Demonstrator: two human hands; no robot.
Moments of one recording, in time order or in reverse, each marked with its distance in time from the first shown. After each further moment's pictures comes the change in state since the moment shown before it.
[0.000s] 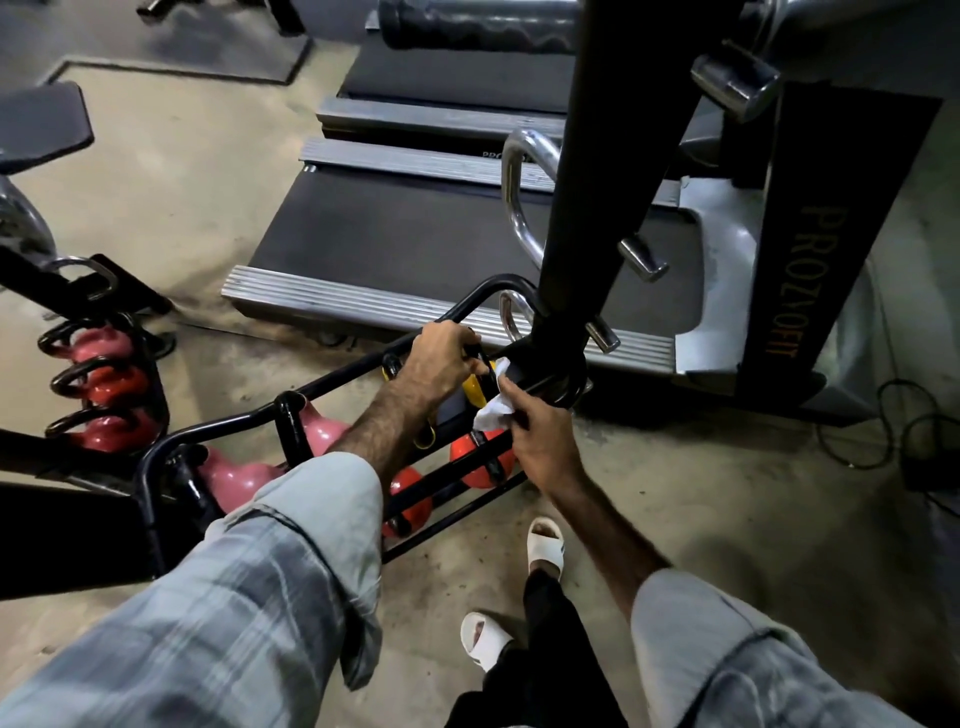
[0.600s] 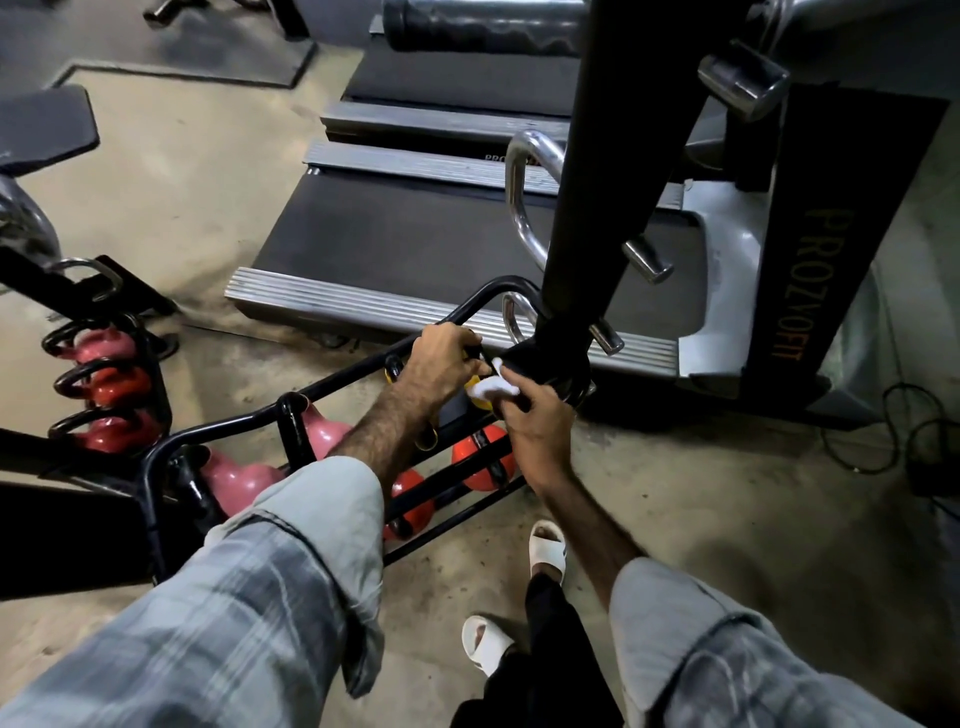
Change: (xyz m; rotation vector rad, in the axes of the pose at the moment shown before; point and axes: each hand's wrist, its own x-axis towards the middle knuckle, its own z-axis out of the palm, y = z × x) left_hand -0.002 -0.002 0.001 0.013 0.035 0.010; right_hand 0.014 -0.009 0.016 0.123 0.211 0.158
